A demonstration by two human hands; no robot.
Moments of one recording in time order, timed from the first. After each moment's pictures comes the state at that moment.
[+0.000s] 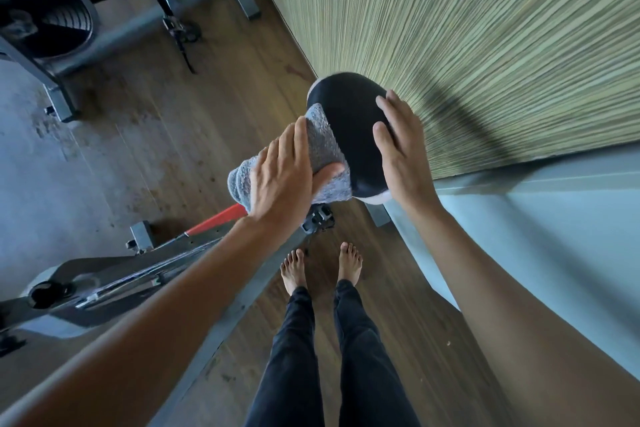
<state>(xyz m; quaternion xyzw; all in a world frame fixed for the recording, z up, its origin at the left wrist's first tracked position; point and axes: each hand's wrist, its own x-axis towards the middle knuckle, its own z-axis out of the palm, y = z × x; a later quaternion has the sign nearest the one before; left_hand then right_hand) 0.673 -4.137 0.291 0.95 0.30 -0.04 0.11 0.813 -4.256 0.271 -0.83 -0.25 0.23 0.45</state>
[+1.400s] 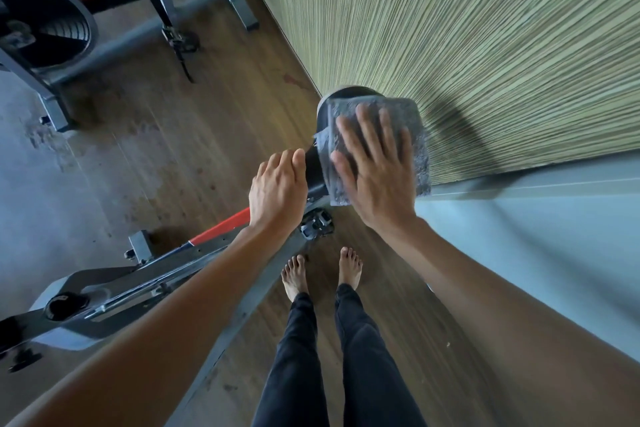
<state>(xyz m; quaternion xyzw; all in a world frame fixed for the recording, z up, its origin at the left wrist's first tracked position) 0.660 -4.119 0.297 0.86 0.42 -0.03 0.30 0.776 -4.233 0.267 -0.90 -0.43 0.05 0.07</state>
